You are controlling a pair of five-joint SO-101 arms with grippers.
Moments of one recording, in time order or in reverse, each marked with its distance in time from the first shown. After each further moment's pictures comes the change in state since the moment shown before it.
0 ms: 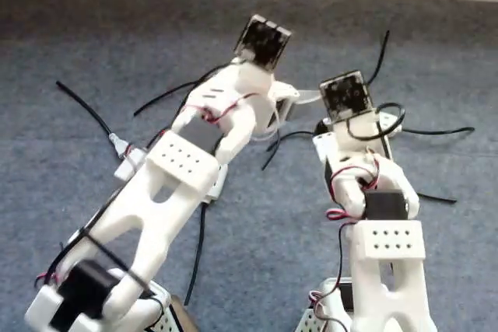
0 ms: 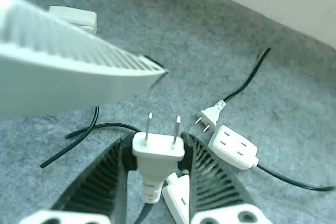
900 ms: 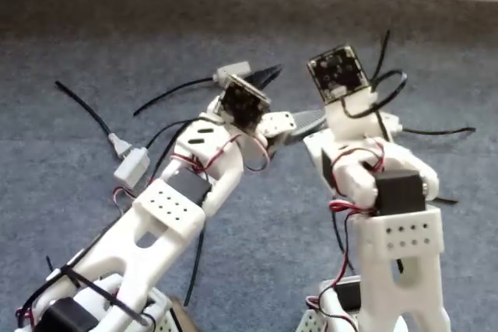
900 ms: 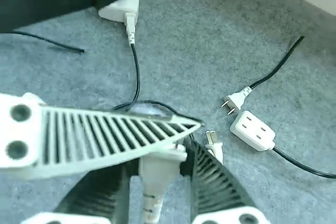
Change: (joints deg) left arm 5.4 -2.3 22.4 -28.7 -5.7; right arm -8.5 3.5 -30.5 33.6 -0.6
